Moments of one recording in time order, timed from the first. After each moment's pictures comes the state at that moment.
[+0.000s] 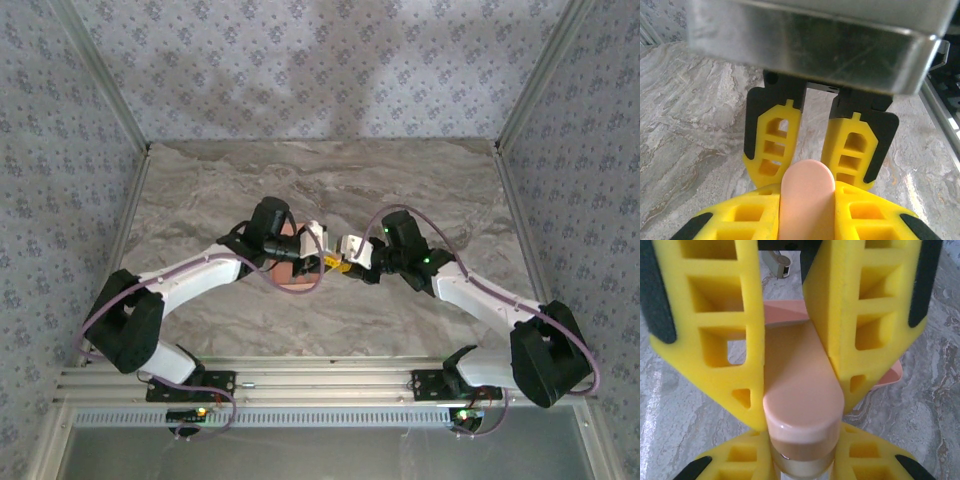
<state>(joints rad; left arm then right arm) -0.68 1.48 0.91 -0.01 0.77 0.57 0.56 1.26 0.73 -0.14 -0.53 -0.73</state>
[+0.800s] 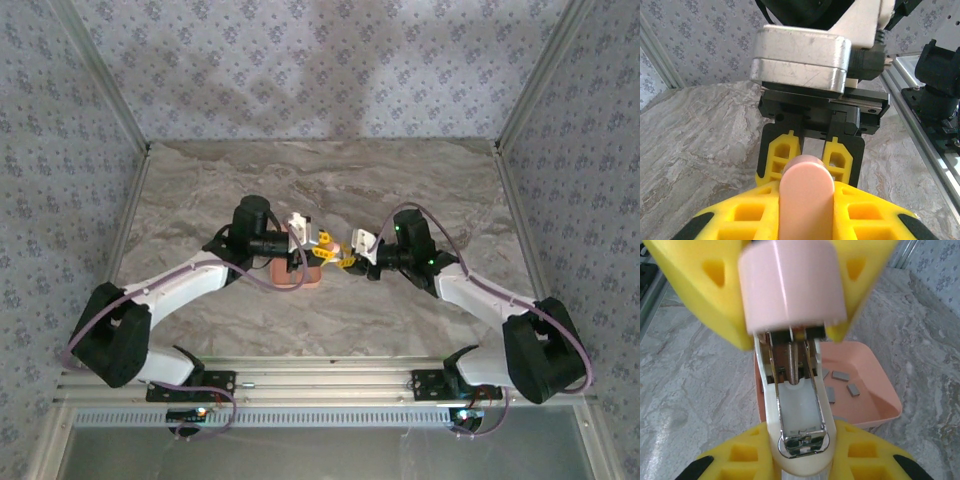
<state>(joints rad) -0.62 1.39 0.83 0.20 0.88 0.43 0.47 1.29 0.66 0.09 -0.75 -0.64</state>
